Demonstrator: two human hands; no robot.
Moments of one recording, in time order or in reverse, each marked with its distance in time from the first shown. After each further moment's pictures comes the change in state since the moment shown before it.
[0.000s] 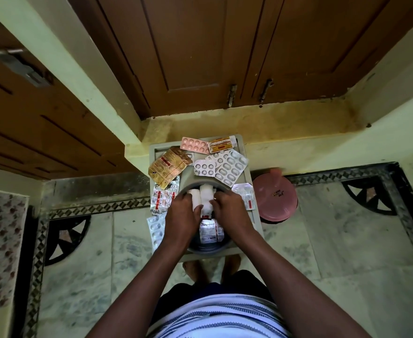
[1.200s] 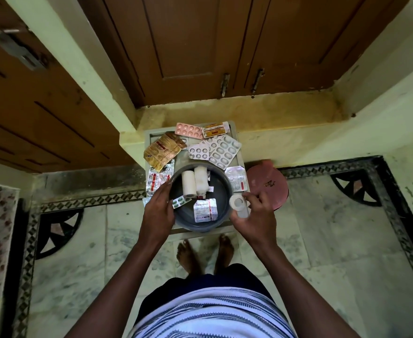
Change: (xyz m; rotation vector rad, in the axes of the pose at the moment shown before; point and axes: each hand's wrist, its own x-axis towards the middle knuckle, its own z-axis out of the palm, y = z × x) left_hand -0.053 -0.064 -0.004 -0.162 0.118 0.138; right_hand -0.099 0.037 -0.033 -0.025 0.238 0.237
